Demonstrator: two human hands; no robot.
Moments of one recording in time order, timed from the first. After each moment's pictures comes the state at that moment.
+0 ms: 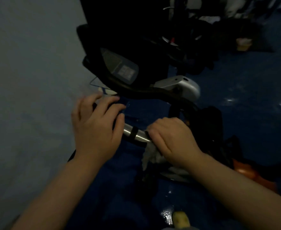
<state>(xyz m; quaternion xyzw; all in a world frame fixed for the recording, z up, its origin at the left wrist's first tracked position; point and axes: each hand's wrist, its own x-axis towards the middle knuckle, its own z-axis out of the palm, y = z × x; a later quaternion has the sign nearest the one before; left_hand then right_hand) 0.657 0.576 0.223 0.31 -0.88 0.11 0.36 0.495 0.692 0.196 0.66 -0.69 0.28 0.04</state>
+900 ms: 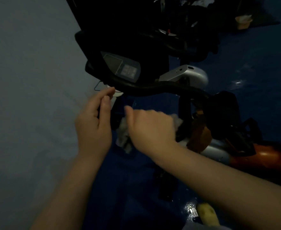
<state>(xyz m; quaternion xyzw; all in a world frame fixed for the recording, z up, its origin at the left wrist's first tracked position) 0.672 0.551 0.238 0.26 -0.82 -0.20 0.47 0.580 0.632 0.222 0.56 -0.80 0.19 0.10</state>
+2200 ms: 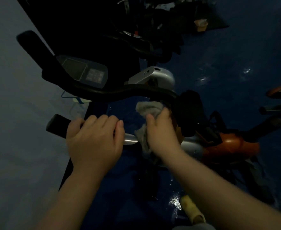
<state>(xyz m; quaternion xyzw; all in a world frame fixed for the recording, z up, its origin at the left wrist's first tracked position) 0.637 0.575 0.211 0.21 -0.88 0.23 0.35 0.520 0.668 0.185 0.17 -0.78 0.56 -0.22</state>
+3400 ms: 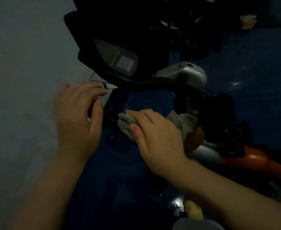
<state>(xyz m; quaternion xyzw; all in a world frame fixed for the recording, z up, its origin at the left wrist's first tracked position) 0.680 0.546 0.239 0.23 -0.87 0.03 0.43 0.557 0.672 0.204 0.57 -0.73 0.37 0.00</state>
